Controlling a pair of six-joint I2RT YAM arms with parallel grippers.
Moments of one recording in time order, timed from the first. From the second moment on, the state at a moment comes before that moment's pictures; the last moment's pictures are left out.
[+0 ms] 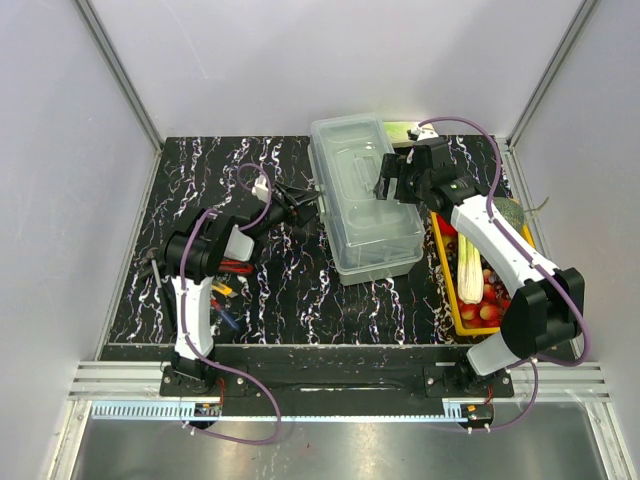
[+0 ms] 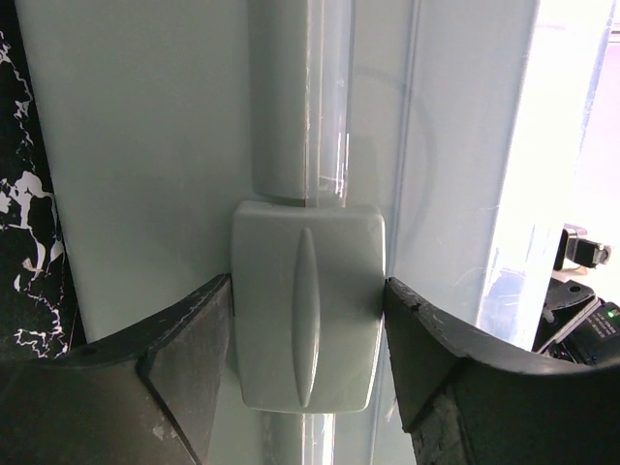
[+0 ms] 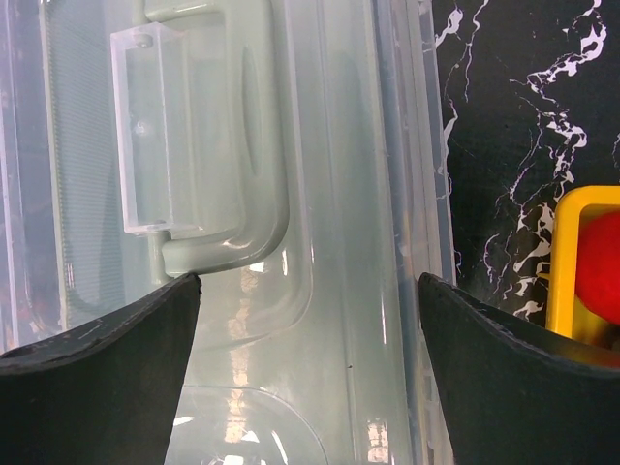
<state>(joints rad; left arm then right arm) -0.30 2.14 0.89 1.24 0.57 -1.57 0.37 1.53 1.34 -0.46 0.01 0.36</state>
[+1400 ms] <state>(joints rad) -0.30 2.01 0.90 1.00 0.56 -1.33 0.37 1.53 1.34 -0.46 0.02 0.39</state>
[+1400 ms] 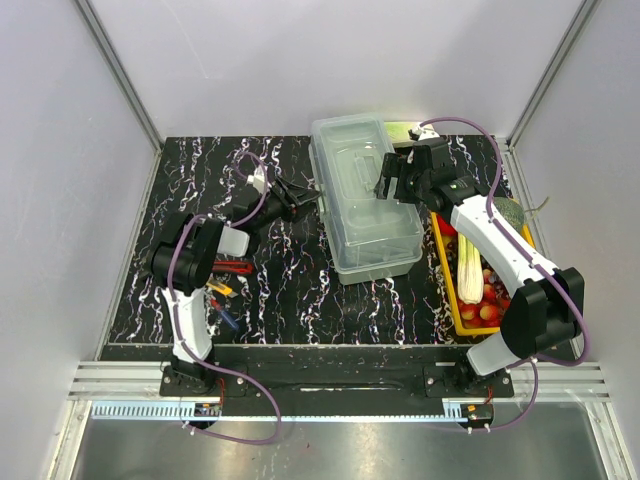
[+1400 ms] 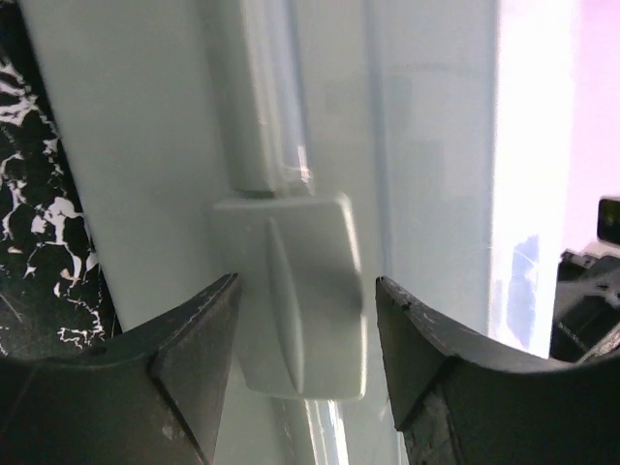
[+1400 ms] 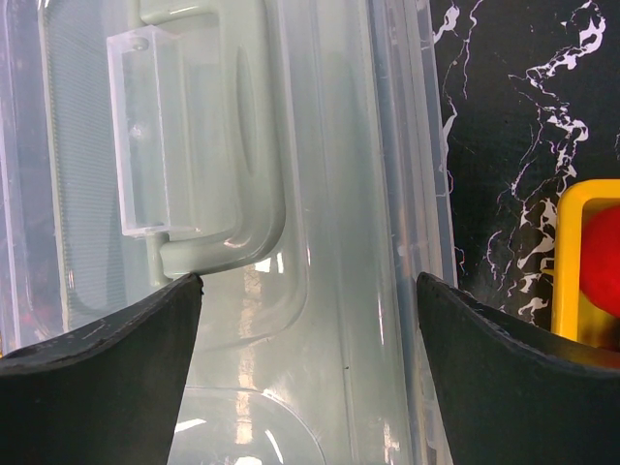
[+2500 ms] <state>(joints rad) -0.32 1.86 0.80 0.79 0.41 -1.21 0.37 1.54 1.33 -0.44 0.01 0.45</state>
